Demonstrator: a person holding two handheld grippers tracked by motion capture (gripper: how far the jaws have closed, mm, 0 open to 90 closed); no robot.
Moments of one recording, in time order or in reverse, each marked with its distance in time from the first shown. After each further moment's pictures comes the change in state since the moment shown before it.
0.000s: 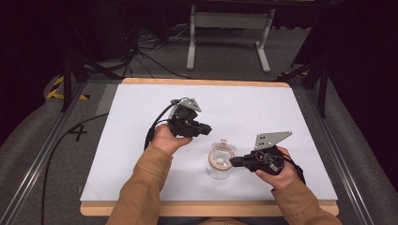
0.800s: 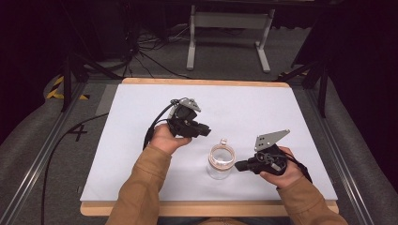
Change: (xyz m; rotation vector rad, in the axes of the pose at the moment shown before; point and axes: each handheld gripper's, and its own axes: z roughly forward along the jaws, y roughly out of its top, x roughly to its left) left arm 0.002 -0.001 0.000 0.017 0.003 -0.016; right arm -0.004 -0.002 -0.006 0.143 0.009 0.025
